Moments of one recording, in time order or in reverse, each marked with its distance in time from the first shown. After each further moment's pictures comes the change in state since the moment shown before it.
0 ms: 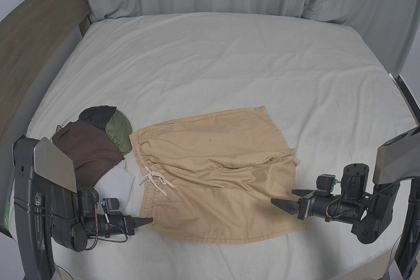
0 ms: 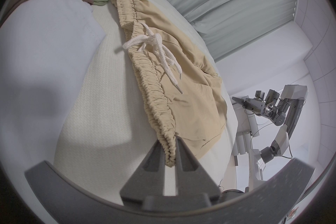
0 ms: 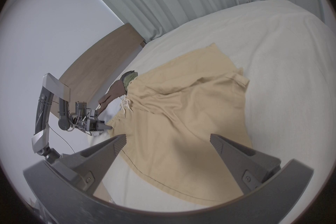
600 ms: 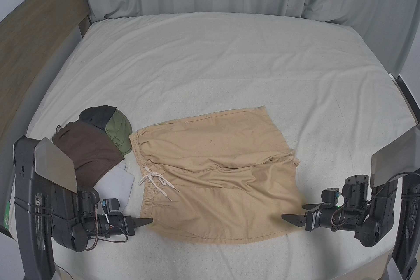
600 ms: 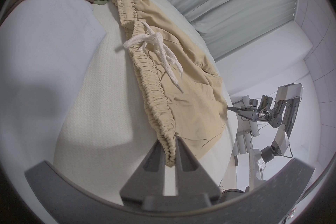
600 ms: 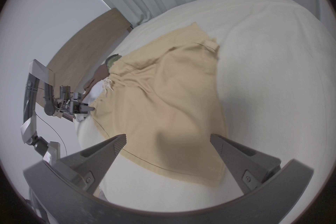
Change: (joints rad) left arm 0.000 0.006 -0.002 0.000 0.000 0.004; right arm -0.082 0.100 0.082 0.000 0.000 -0.095
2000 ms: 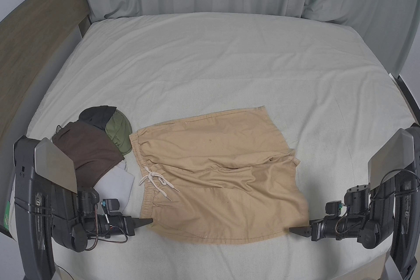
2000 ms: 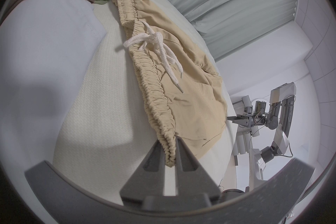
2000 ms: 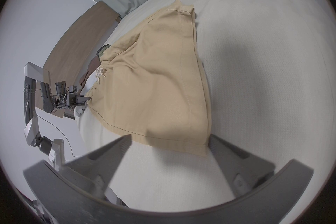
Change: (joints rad) left arm 0.000 0.001 0.001 0.000 0.000 0.000; right arm -0.092 0.114 0.063 0.000 0.075 -0.016
